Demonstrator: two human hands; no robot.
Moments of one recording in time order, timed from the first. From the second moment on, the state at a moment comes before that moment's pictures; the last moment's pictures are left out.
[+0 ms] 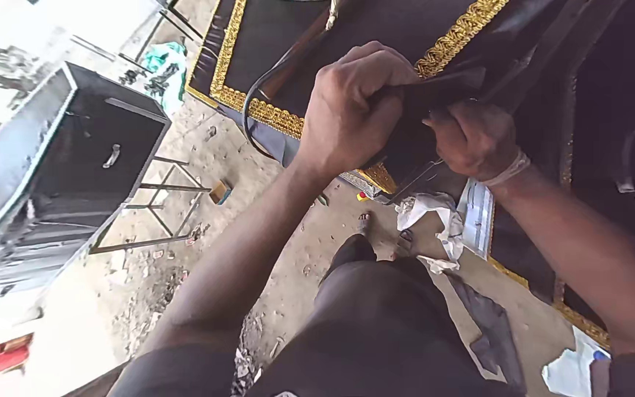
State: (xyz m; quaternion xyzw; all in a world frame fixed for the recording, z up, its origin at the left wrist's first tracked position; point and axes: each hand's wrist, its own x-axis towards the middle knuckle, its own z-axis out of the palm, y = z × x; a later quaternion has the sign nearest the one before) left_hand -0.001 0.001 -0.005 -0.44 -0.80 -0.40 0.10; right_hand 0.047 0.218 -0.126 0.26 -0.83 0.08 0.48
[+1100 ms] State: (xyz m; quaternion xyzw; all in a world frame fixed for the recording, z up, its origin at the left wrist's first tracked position) left_hand 0.002 0.000 -0.006 -0.48 -0.80 -0.34 0.12; right_hand 0.088 0.150 -0.127 -0.09 -0.79 0.48 0.36
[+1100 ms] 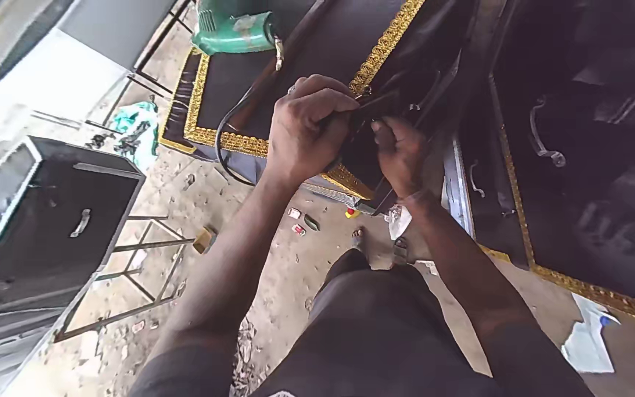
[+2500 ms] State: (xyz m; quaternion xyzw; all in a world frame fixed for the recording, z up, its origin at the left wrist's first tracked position) left_hand 0.048 -0.016 -0.062 -0.51 -0.76 -0.01 0.41; right_hand 0.066 0.170 -0.038 -0.15 -0.54 0.83 0.01
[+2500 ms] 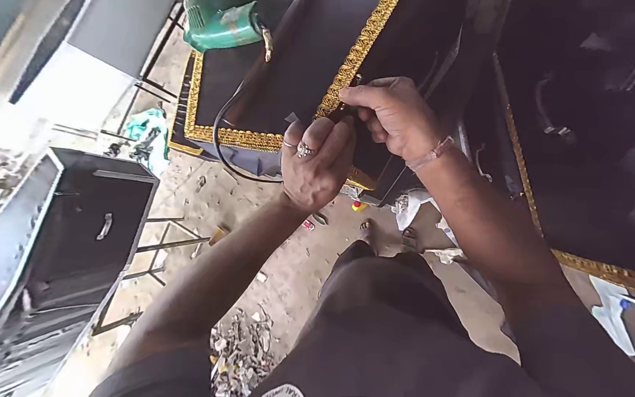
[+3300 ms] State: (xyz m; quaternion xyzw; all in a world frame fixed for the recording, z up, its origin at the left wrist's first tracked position) left_hand 0.043 -0.020 -0.066 -0.53 -0.75 -0.04 0.40; right_hand 0.072 0.191 -0.039 -0.12 -0.50 0.85 -0.11
